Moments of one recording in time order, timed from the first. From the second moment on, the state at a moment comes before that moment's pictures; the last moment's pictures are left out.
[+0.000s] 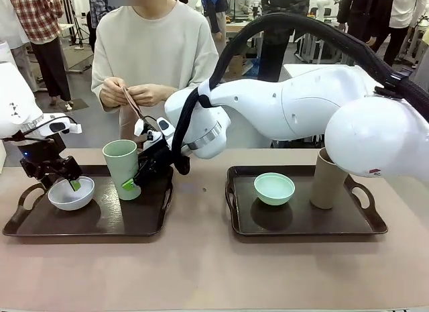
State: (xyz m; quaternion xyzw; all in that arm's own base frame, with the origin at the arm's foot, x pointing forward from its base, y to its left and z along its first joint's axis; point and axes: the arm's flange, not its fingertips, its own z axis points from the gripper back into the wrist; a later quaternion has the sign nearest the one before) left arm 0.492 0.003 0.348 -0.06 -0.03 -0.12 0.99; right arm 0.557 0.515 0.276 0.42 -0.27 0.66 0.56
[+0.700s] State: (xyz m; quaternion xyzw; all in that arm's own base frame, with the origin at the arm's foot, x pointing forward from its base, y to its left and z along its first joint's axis) left arm 0.499 0.011 0.331 -0.04 0.00 -0.10 0.99; right arm 0.561 0.520 0.276 0.42 -0.28 0.66 0.56
